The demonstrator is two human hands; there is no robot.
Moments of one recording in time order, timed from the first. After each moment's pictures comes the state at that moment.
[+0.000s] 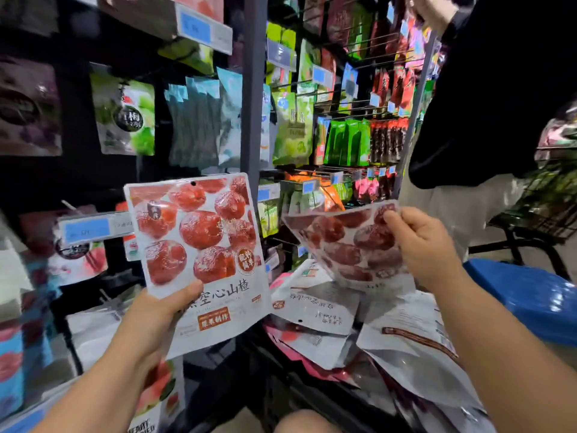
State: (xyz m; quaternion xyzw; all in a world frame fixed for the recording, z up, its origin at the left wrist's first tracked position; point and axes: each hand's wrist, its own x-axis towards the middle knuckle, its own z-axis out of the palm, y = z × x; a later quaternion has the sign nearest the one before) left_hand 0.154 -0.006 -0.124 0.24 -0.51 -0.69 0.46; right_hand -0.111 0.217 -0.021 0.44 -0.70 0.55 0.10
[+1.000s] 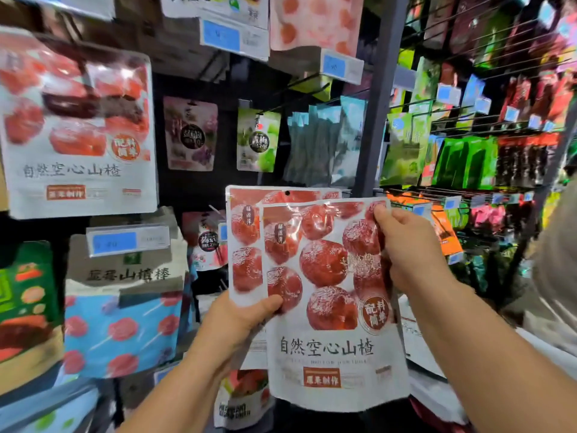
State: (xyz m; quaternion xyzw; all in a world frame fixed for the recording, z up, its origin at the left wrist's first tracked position) left_hand 0.220 0.009 -0.110 0.21 -0.49 -0.67 0.51; right_hand 0.009 0.071 -0.001 0.39 -0.58 0.69 -0.16
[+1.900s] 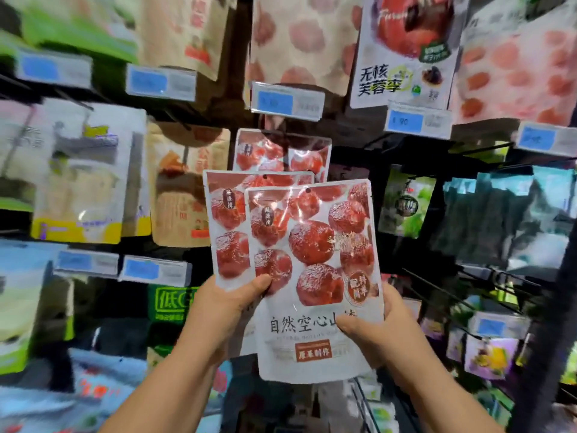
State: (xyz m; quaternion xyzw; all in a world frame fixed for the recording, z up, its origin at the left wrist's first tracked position) left_hand 0.397 -0.023 -0.039 0.33 -0.40 -0.45 0.73; right_hand 0.159 -0.029 -0.035 0.63 -0.41 0.51 -0.40
